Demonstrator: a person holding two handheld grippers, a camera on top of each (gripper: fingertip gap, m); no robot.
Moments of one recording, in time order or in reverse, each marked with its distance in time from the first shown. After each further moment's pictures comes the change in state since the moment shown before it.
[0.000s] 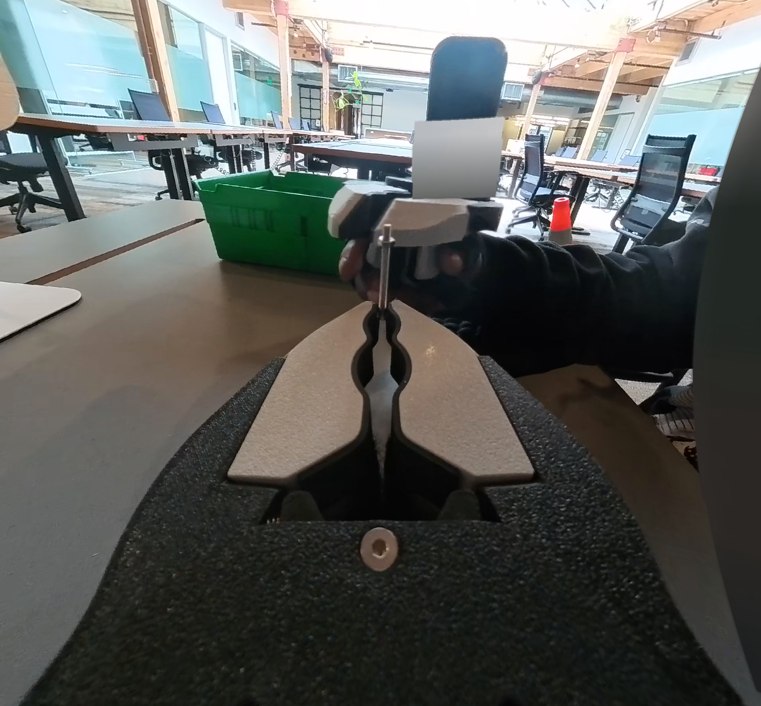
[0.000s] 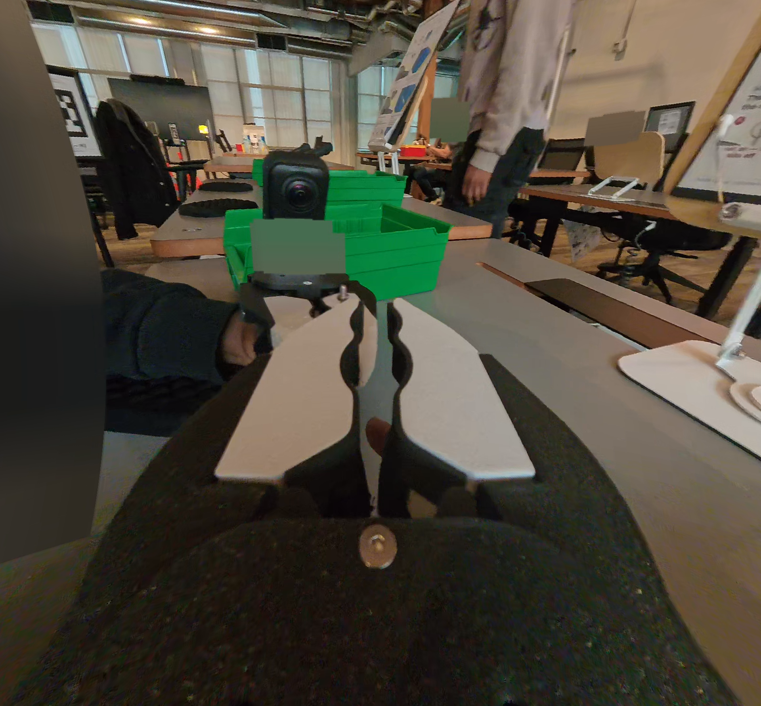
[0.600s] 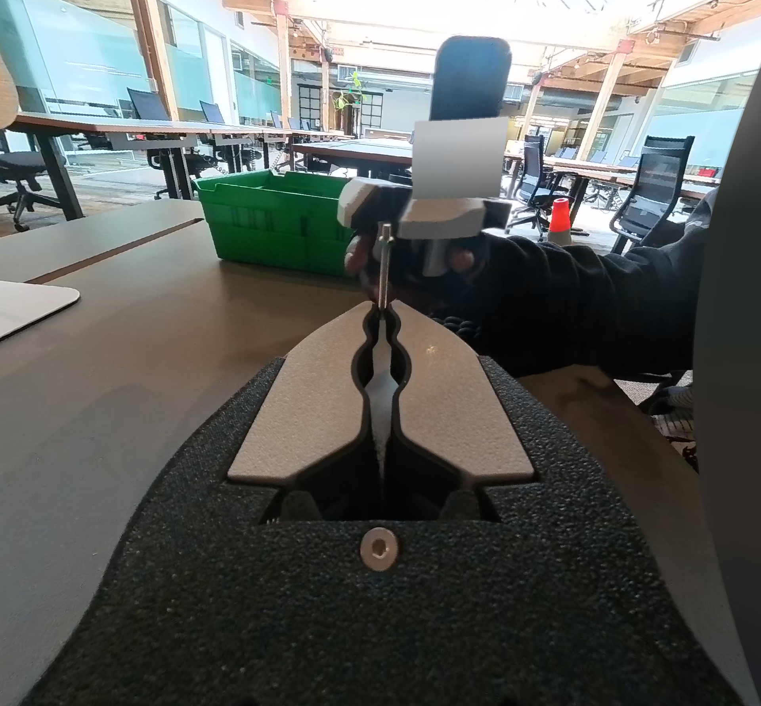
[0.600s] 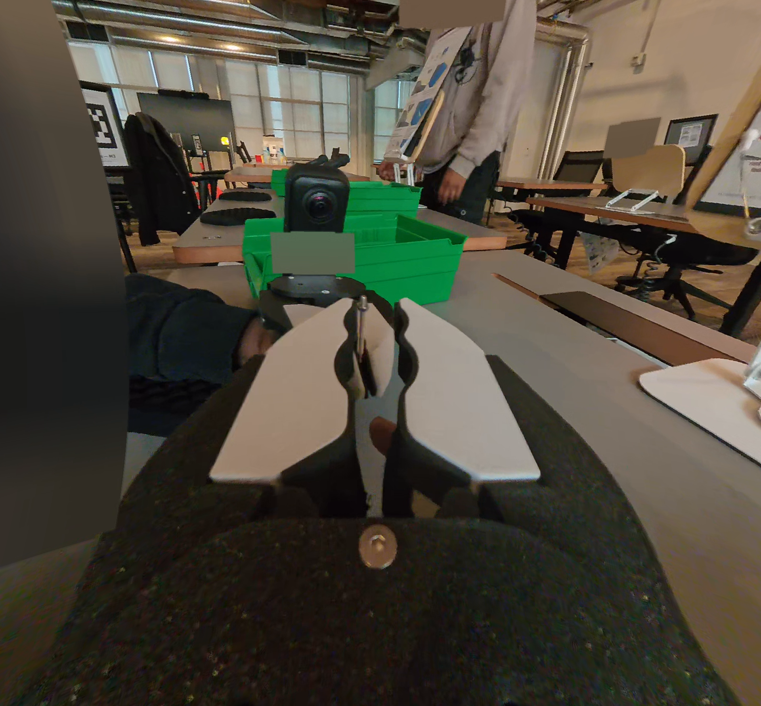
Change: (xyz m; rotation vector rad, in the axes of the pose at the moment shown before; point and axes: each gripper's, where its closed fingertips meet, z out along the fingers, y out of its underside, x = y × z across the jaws) left arm 0.000 0.000 0.000 -0.001 0.002 -0.003; right arm -0.009 -0.005 0.002 0.028 -0.045 0.000
